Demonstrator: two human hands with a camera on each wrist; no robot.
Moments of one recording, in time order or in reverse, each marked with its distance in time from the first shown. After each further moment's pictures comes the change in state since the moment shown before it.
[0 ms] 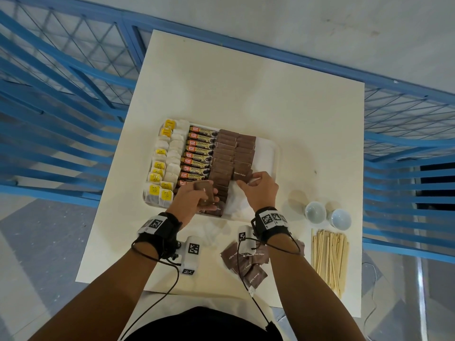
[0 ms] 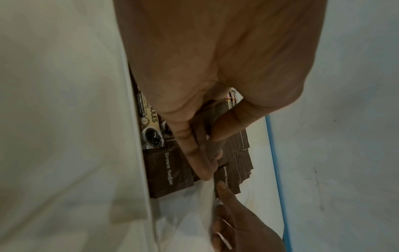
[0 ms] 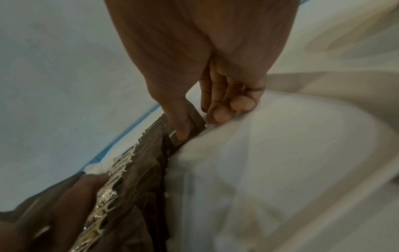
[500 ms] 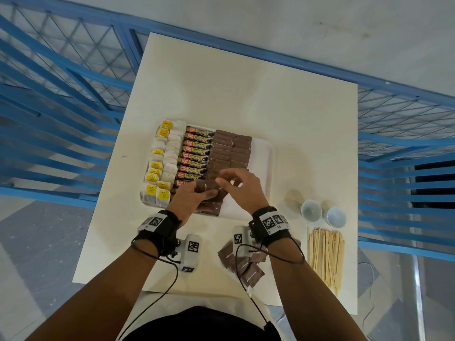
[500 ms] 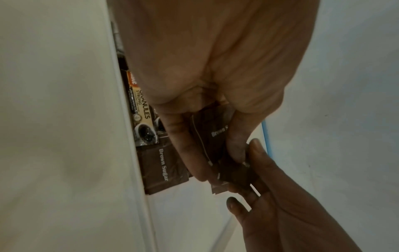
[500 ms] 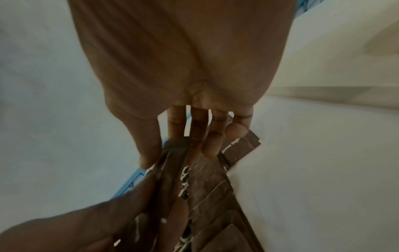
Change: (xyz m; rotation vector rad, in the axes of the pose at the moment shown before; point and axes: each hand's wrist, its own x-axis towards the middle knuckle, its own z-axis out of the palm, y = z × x) left_hand -0.005 0.002 0.008 0.171 -0.059 0.041; right_hand -0.020 -0.029 -0.006 0.057 -0.292 -0.409
